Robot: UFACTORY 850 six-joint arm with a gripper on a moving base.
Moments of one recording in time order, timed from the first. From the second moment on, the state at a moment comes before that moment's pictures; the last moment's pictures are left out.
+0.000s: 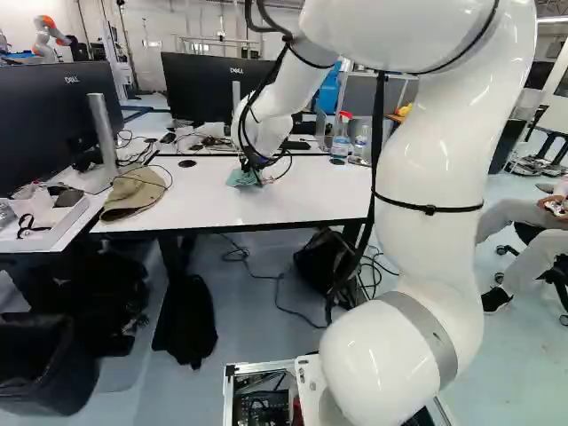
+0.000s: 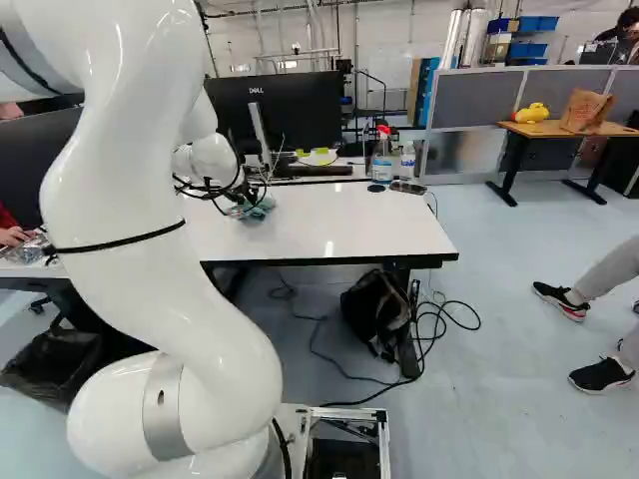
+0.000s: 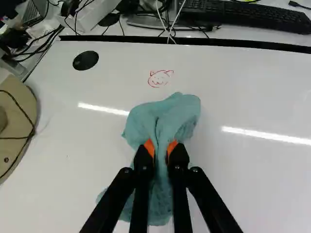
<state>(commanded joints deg) 17.3 -17.5 -57.6 6.9 3.7 0.0</state>
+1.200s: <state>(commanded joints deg) 19.1 -33.2 -77.7 6.9 3.7 0.0</state>
